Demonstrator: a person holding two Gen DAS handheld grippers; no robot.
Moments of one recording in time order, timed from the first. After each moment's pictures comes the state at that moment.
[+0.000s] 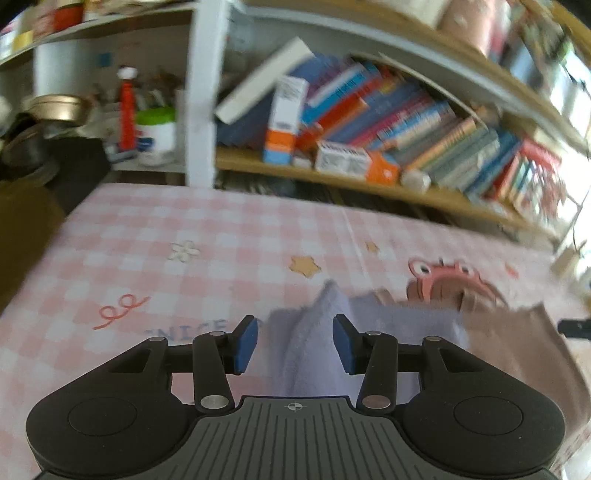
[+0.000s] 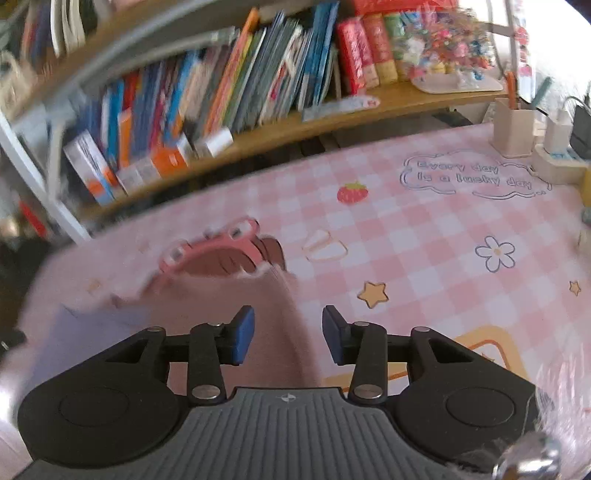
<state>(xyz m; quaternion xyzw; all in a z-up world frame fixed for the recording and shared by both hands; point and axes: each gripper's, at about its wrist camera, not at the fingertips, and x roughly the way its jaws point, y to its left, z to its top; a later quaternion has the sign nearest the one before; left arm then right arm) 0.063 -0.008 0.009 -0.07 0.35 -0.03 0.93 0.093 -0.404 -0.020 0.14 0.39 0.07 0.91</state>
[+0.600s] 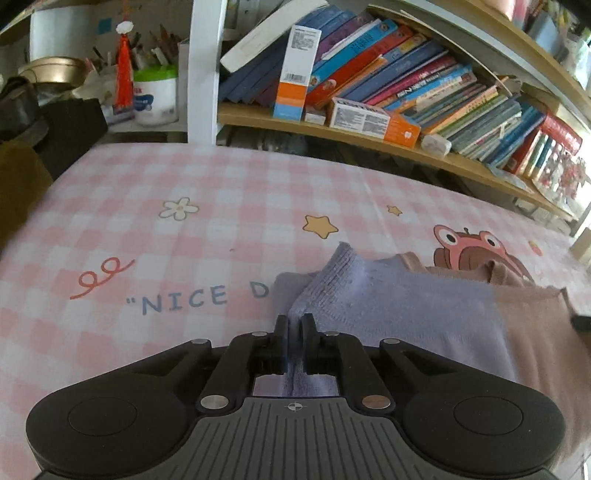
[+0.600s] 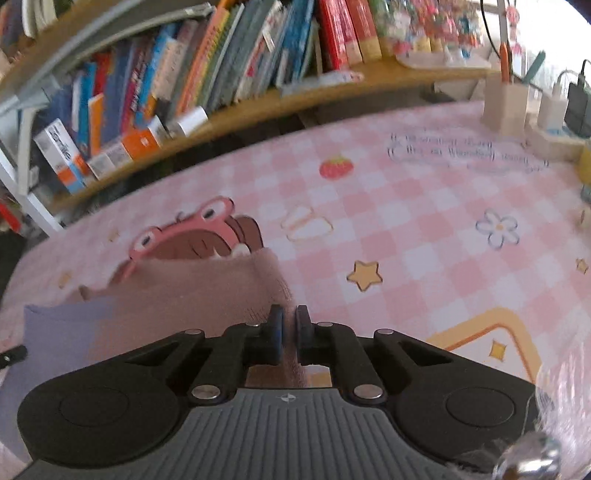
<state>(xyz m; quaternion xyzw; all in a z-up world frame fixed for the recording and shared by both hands) 0.080 0.002 -0.025 -0.09 0.39 -0.01 0.92 0.106 -0.402 -0.040 0.15 0.41 0.04 0.90</state>
